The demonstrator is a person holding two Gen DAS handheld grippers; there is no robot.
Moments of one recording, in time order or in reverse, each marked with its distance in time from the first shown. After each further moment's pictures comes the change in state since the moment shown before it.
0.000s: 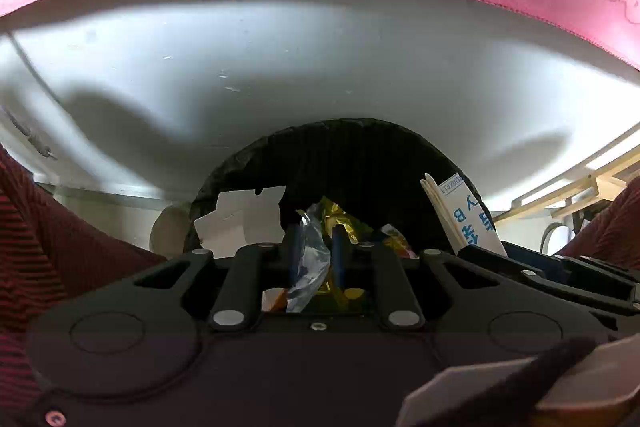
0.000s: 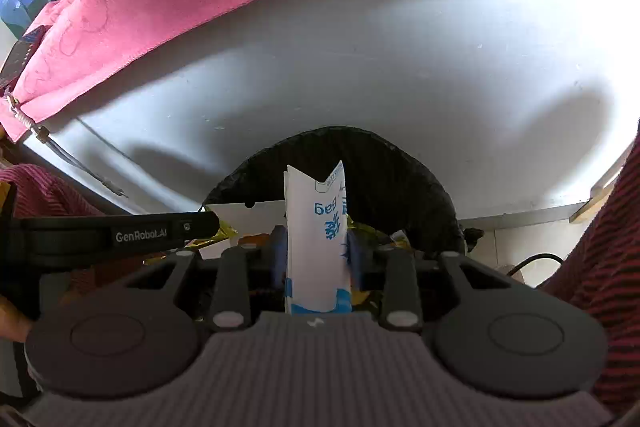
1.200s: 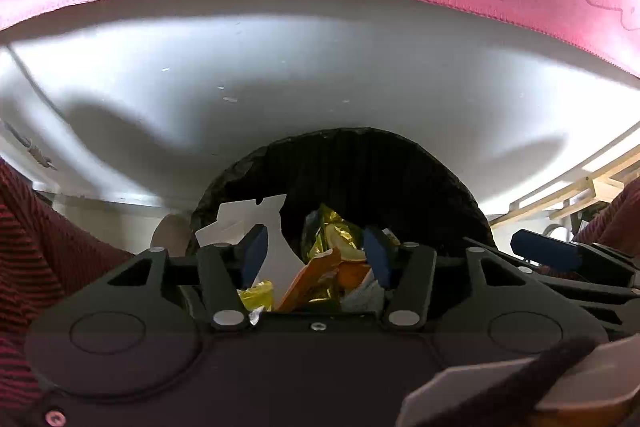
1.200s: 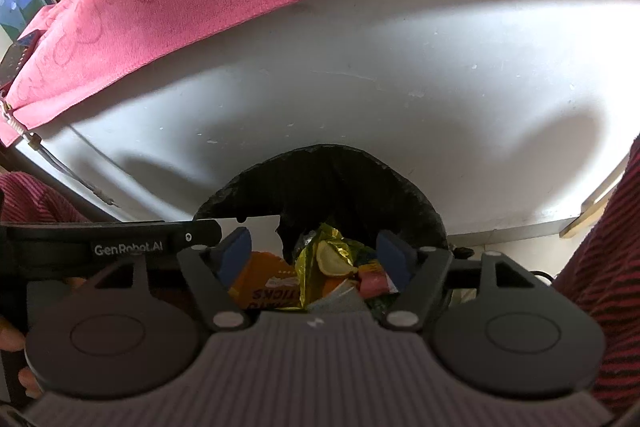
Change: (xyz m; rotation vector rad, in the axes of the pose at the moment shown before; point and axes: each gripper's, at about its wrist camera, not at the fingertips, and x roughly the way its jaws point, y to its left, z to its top) left arm -0.004 0.003 0.006 0.014 -0.016 -0.008; right arm -0.005 0.003 0.007 -0.020 -0.037 -0.037
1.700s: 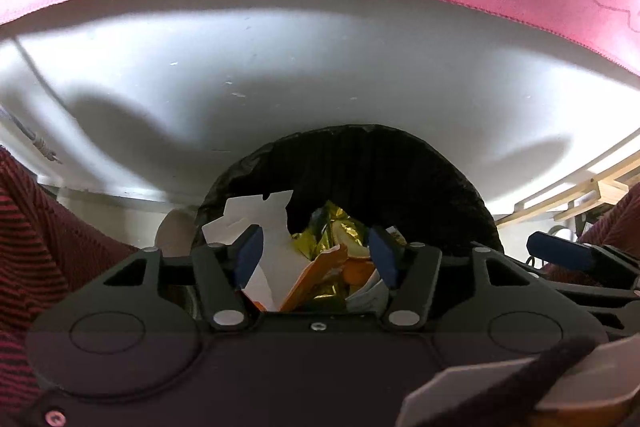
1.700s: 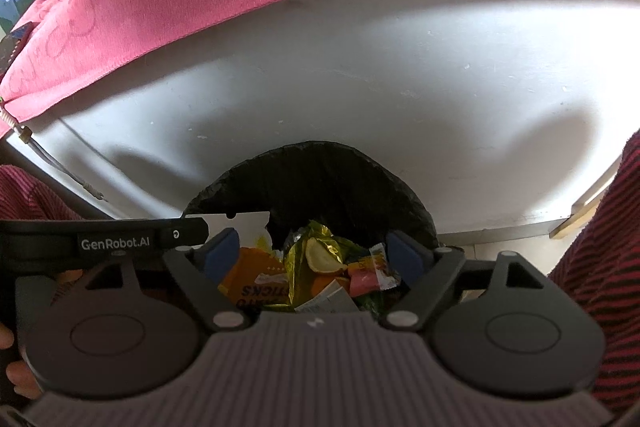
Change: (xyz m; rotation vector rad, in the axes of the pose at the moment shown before) left arm 0.001 0.001 -0.001 -0.014 0.009 0.018; right arm 0.002 -0.001 -0.004 -0.014 0.010 -0.028
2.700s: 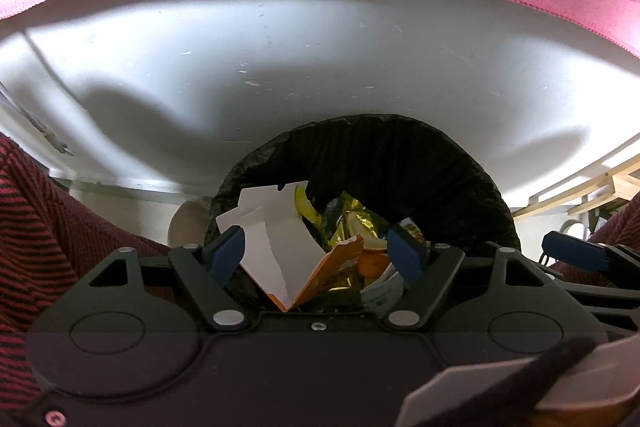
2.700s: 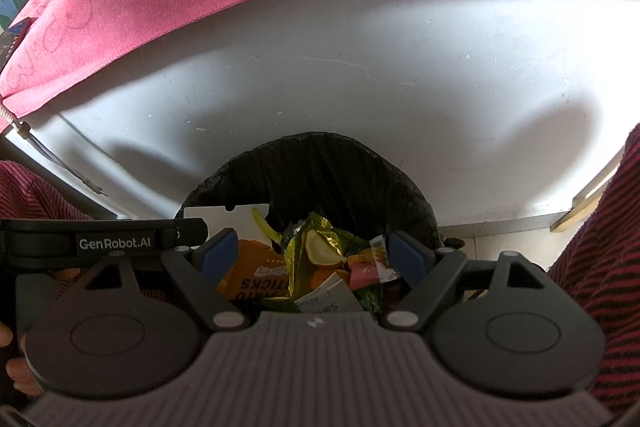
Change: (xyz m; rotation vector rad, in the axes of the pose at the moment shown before) left arm 0.007 0.003 -0.002 -0.001 0.024 0.049; right arm 0.004 -0.001 0.000 0.004 0.021 -0.001
